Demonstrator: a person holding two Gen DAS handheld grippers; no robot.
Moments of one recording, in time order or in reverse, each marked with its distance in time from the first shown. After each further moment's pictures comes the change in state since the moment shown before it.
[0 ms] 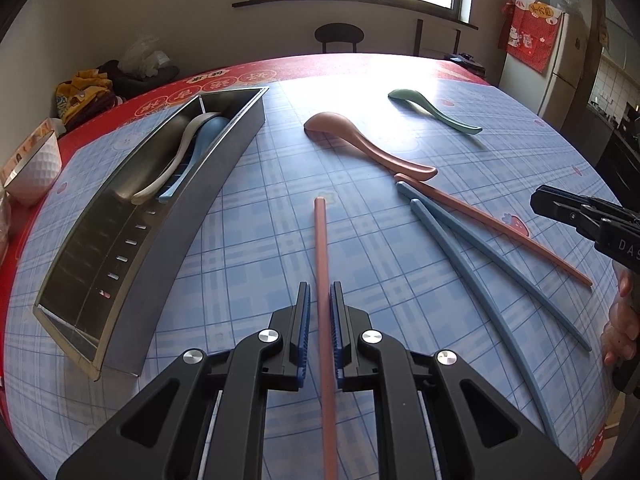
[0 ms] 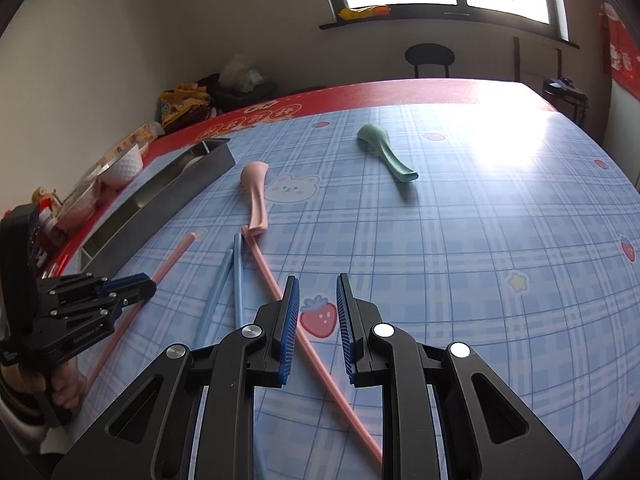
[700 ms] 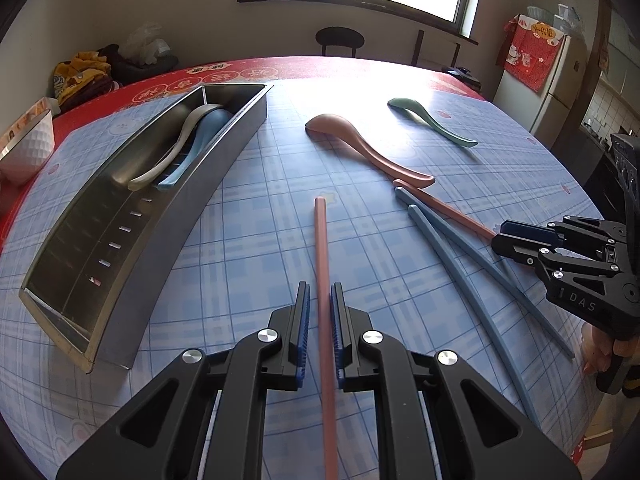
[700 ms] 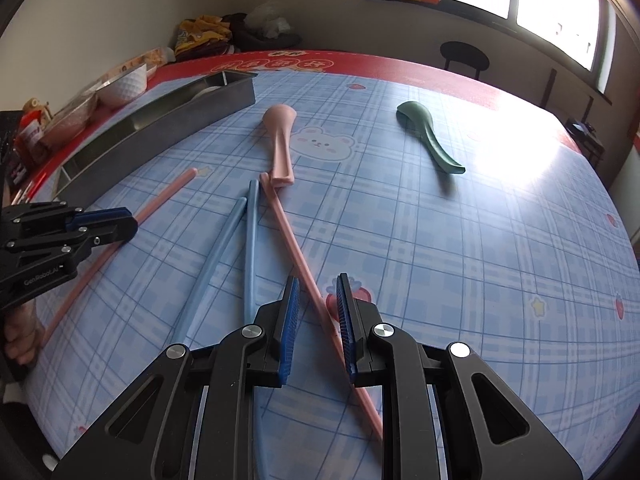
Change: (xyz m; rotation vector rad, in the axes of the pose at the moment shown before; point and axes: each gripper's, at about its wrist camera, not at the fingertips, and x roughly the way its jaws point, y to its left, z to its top) left arm -0.001 0.014 -0.002 -0.066 -0.010 -0.075; right arm 0.028 0.034 -0.003 -0.215 0.142 -0.096
